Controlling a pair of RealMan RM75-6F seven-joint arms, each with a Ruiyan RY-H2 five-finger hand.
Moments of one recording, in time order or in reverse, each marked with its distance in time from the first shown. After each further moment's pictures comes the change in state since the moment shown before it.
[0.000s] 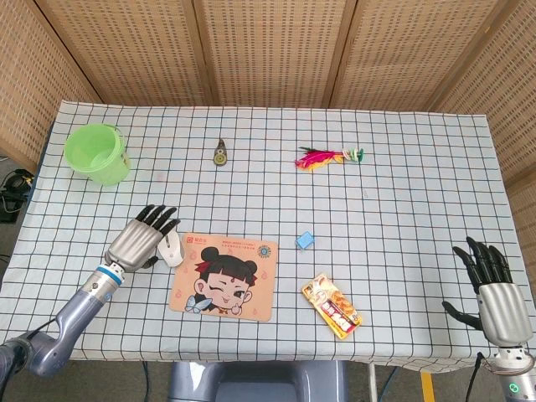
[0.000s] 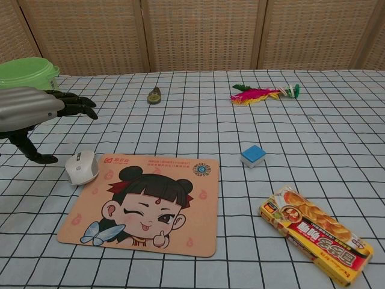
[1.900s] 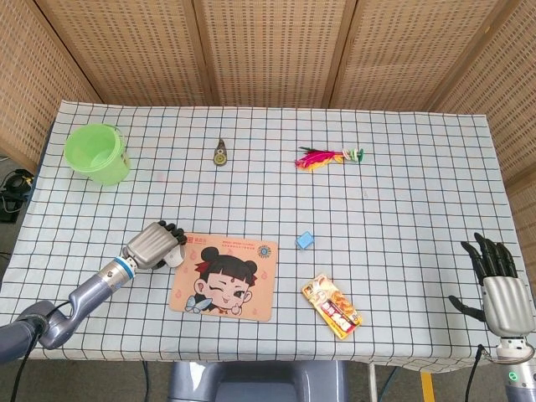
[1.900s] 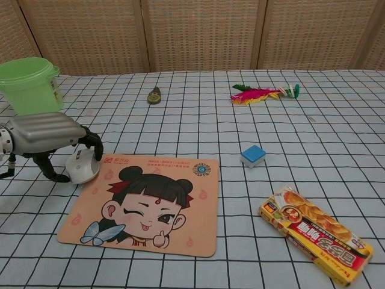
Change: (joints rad) left arm -0.094 -0.144 0.102 0.381 0.265 -0.072 -0.367; right arm 0.016 -0.032 0.027 0.058 0.077 -0.065 -0.009
